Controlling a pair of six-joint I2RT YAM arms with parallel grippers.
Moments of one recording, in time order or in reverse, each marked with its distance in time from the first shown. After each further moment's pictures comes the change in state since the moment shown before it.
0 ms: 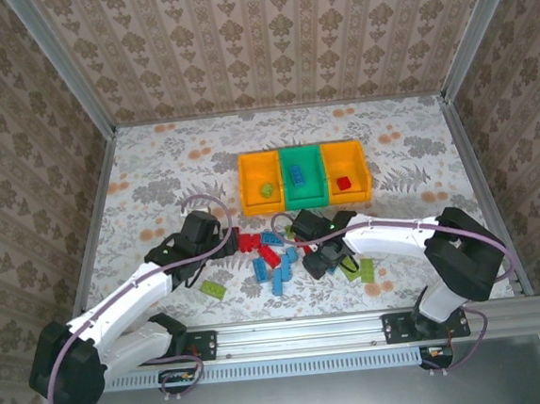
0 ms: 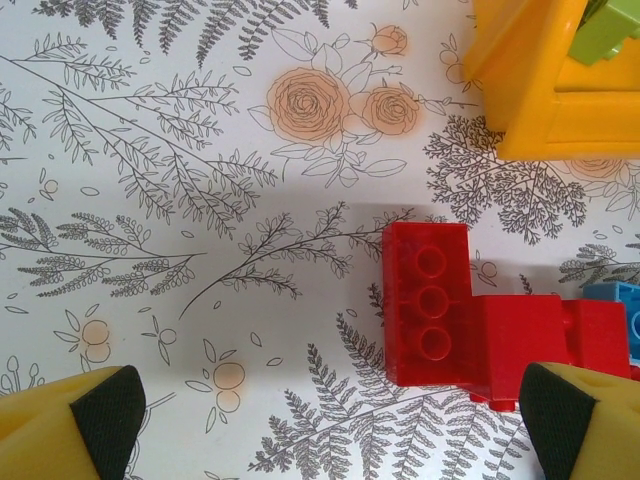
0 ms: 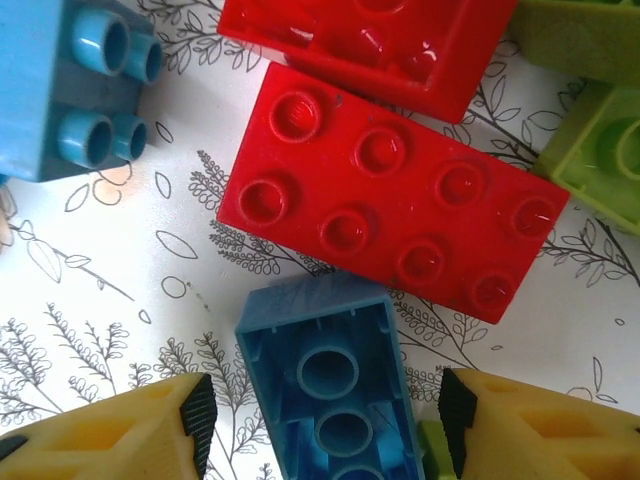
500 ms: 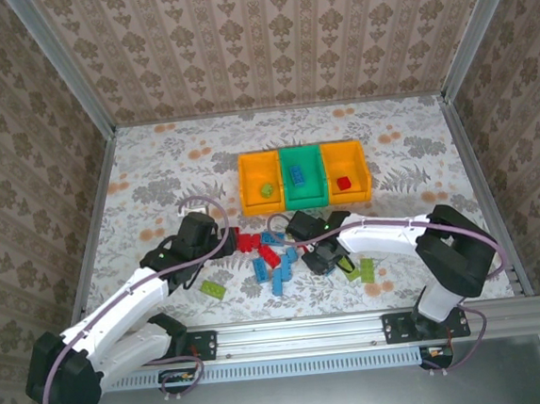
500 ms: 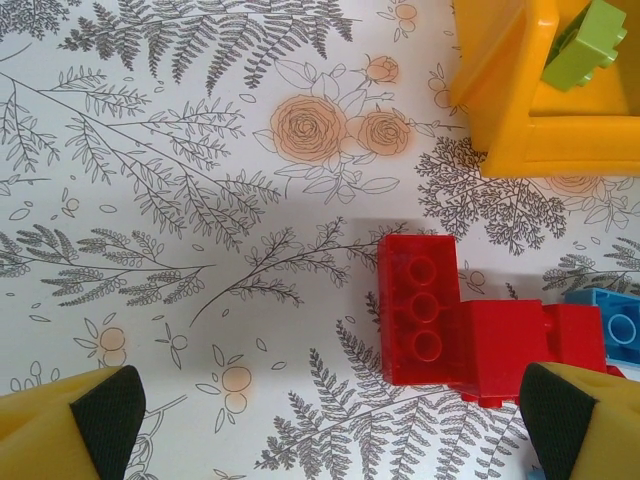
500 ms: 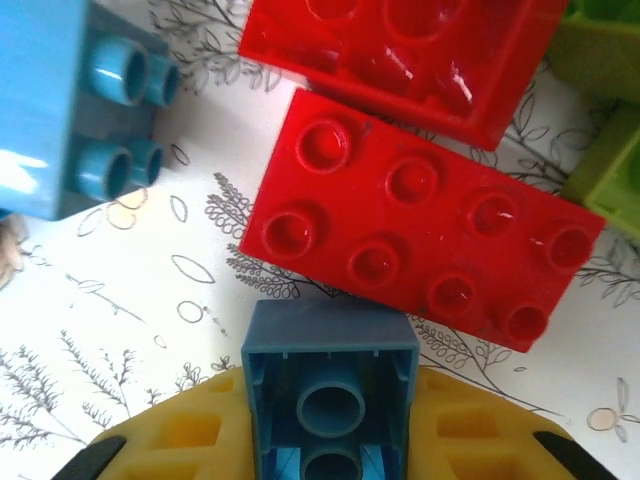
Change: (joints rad) left arm -0.011 -0.059 0.000 -0.021 -0.023 0.010; right arm 0.012 0.024 0.026 0.003 0.003 0.018
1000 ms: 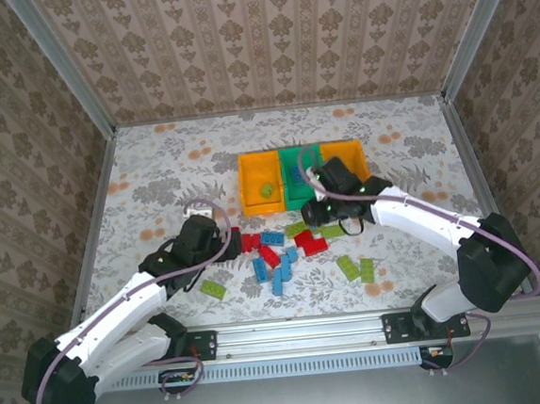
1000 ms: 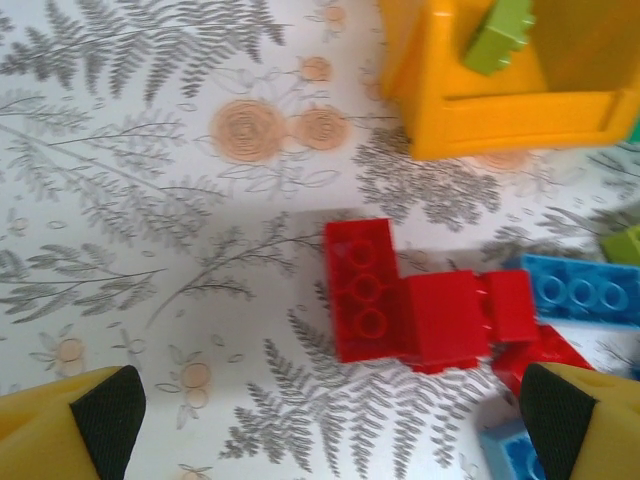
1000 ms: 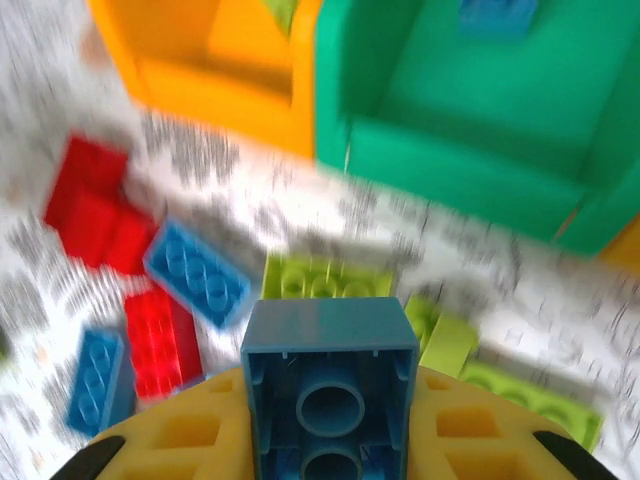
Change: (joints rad) left arm -0.075 -0.051 -0.005 0.000 0.039 0.043; right arm -0.320 -0.136 0.141 0.166 -0.246 0.048
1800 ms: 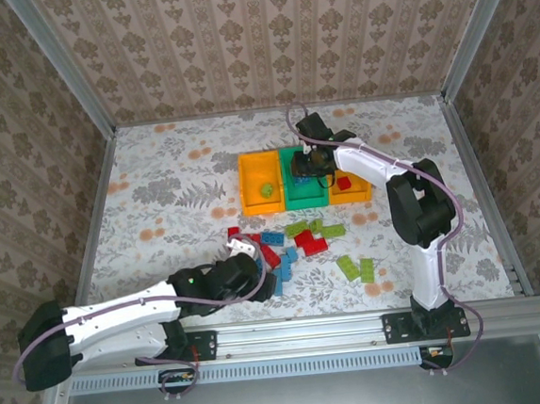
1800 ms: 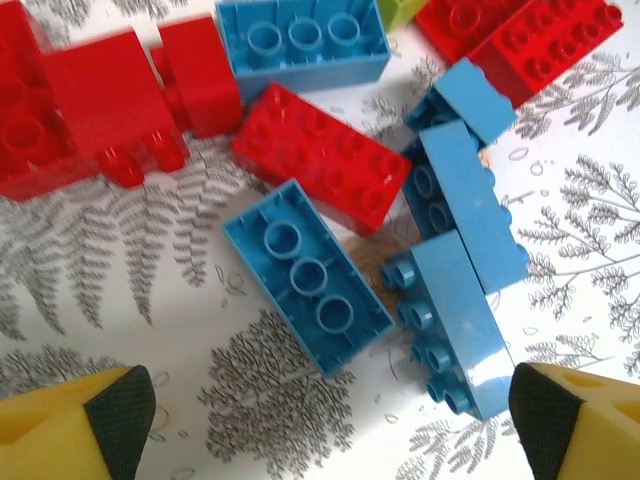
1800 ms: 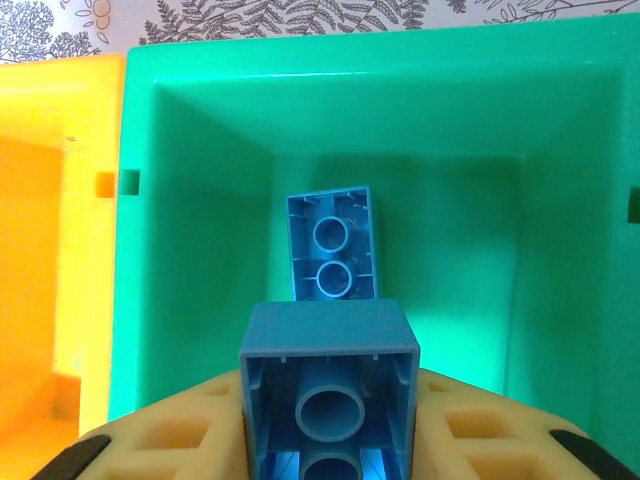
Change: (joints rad) left arm -0.509 0.084 -0.045 -0.014 -0.036 -0.233; right arm -0.132 0.551 0.528 -0.058 0.089 0.104
